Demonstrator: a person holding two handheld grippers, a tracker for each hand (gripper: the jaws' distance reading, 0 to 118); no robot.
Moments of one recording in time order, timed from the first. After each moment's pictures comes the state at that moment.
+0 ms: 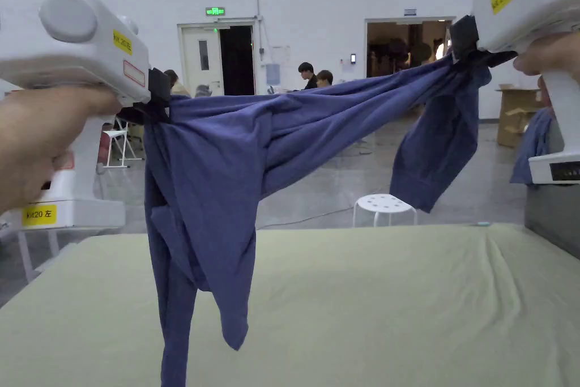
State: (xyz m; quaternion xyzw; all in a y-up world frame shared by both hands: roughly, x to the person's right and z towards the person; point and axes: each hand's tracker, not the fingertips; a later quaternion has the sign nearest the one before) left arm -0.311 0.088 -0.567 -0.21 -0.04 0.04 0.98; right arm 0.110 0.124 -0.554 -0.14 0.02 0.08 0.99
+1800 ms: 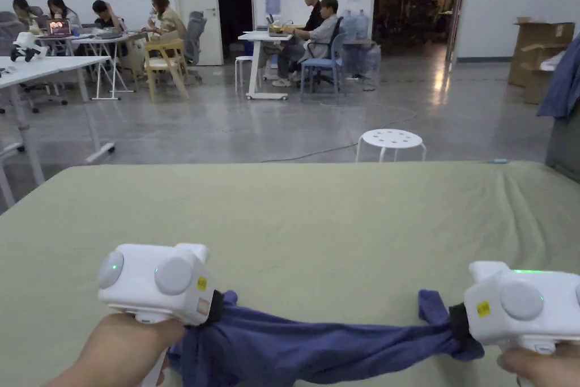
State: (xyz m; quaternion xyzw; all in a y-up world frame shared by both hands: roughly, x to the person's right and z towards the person) left arm -0.273 -0.338 -0.677 -0.47 -0.07 -0.03 0.88; right arm 0.156 -0.376 -0.674 -0.46 0.02 -0.01 0.89
